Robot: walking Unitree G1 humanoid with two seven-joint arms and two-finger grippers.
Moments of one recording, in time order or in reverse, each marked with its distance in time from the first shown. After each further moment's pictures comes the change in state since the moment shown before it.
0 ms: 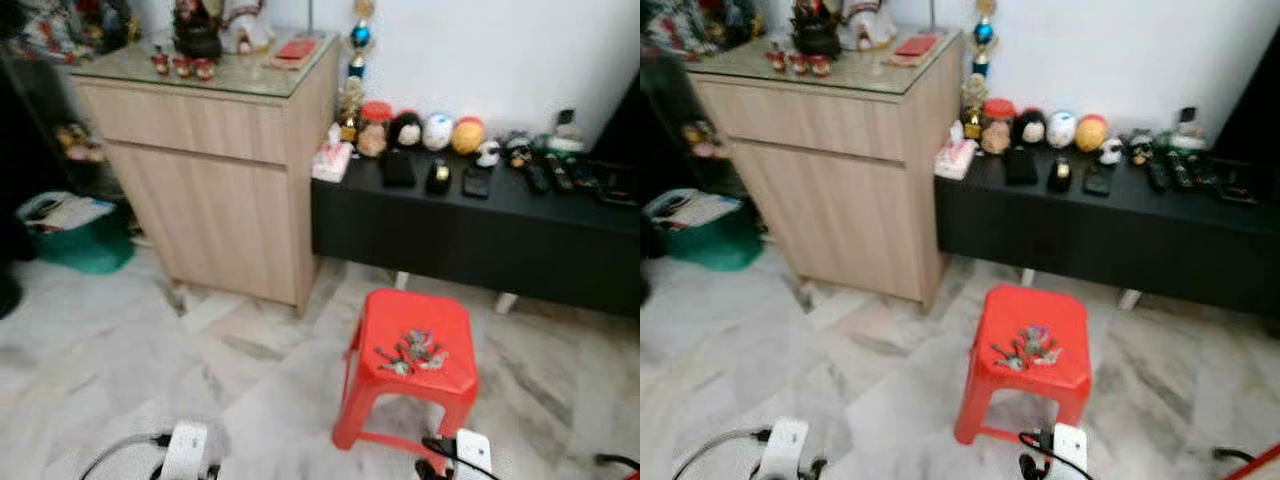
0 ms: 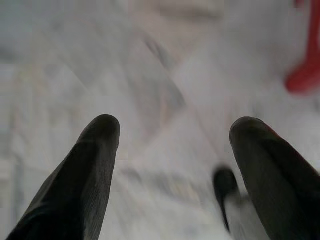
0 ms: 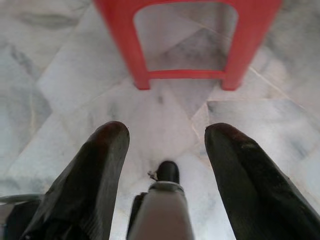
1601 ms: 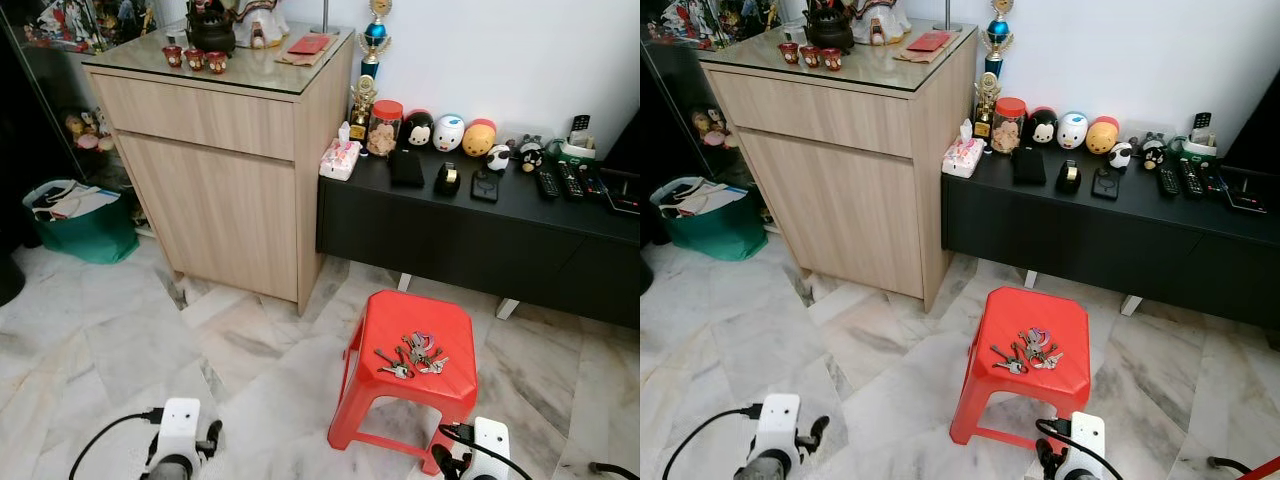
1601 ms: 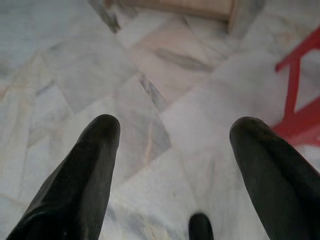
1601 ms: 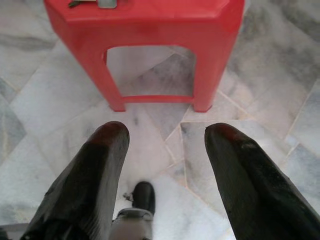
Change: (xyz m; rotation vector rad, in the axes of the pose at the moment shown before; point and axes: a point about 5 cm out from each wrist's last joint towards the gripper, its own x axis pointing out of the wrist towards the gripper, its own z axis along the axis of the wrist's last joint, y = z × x) left arm 0.001 0.008 0.016 -0.149 -0.123 0.031; right arm -0.002 -0.030 0.030 -0.009 -0.067 -0.044
